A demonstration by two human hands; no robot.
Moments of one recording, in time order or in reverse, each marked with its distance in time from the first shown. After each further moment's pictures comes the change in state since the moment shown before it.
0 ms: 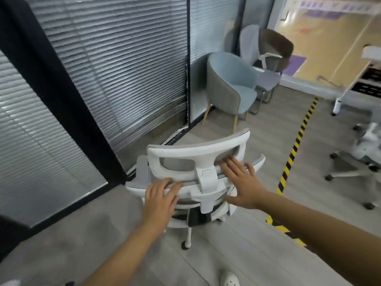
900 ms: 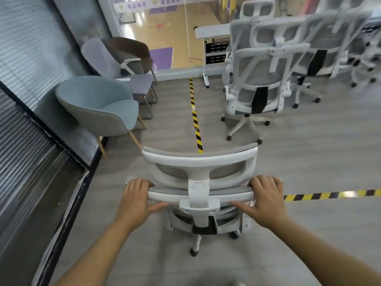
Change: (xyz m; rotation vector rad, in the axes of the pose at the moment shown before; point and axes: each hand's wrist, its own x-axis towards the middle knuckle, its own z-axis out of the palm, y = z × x) left_hand 0.222 0.209 0.156 -0.088 -0.344 0.522; right_hand -0.276 0.189 0.037 -0.080 0.641 0.936
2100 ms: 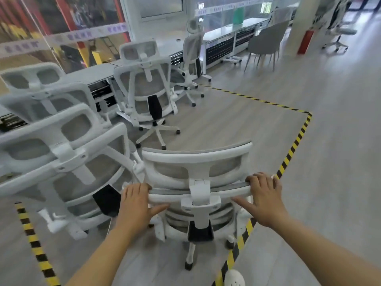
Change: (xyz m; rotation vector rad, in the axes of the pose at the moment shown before) left_hand 0.760 0.573 0.291 -0.153 -0.079 0.696; right_hand 0.254 0.687 -0.066 -0.302 -0.083 0.864
